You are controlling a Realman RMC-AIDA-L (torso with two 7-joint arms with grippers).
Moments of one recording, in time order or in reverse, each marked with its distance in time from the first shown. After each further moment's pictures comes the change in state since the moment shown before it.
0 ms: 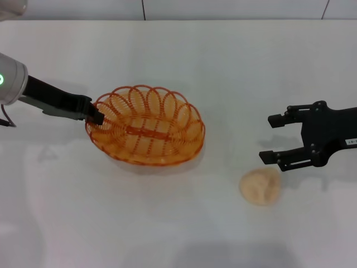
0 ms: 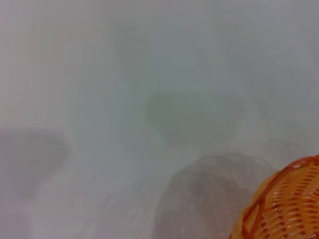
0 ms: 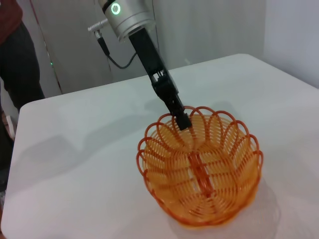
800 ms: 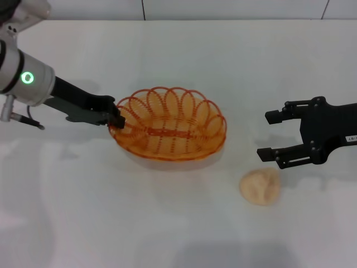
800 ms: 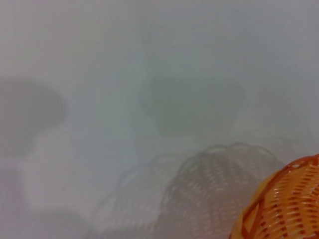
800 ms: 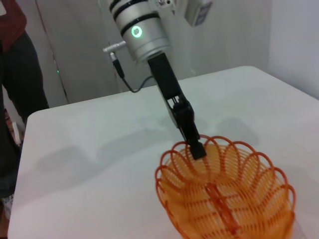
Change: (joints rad) left arm -0.060 -0.021 0.022 -0.100 0.002 -0.051 -0.151; right arm 0.001 0.000 0.007 -0.019 0.026 -0.019 -0.003
